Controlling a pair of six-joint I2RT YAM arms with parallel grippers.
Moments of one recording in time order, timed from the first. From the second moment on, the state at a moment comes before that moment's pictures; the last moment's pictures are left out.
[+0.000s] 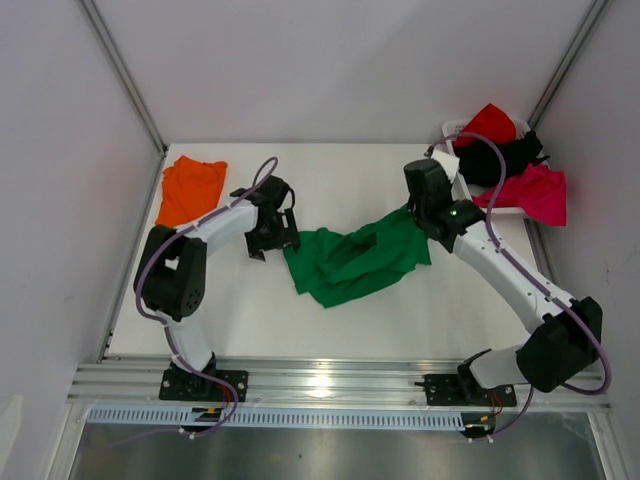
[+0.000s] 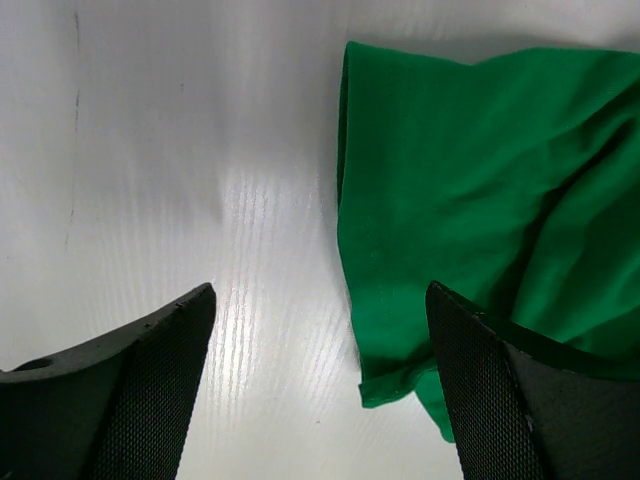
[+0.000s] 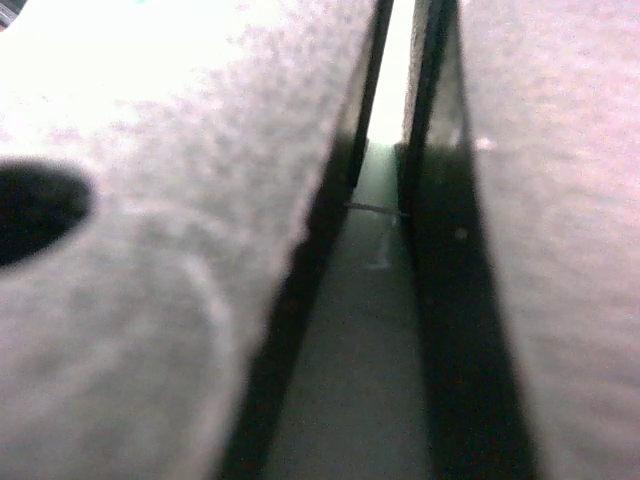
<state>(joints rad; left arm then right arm) -0.41 1.81 1.30 -0.77 -0.07 -0.65 0.54 1.39 1.26 -0.51 0.65 0.50</state>
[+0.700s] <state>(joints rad) -0.44 1.88 1.32 -0.76 -0.03 -0.65 0.42 1.72 2.23 -0.42 0.51 0.18</state>
